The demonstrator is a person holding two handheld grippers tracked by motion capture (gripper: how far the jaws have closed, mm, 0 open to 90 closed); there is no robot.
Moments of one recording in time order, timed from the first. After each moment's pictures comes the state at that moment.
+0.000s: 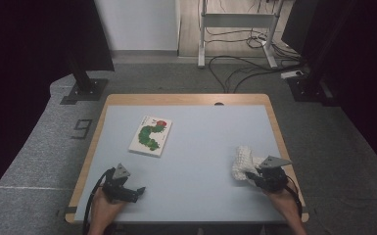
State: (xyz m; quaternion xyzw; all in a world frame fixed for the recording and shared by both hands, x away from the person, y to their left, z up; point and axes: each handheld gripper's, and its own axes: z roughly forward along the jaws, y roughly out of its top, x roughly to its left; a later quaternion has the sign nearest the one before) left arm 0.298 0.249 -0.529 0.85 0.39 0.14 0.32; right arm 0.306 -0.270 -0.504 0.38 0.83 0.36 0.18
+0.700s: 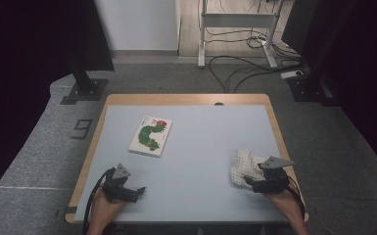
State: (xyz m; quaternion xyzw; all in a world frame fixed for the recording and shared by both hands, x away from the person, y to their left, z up) left arm 0.298 0.249 -0.529 0.85 0.39 0.14 0.32; right arm 0.304 -0.274 -0.499 0.39 0.82 0.37 0.19
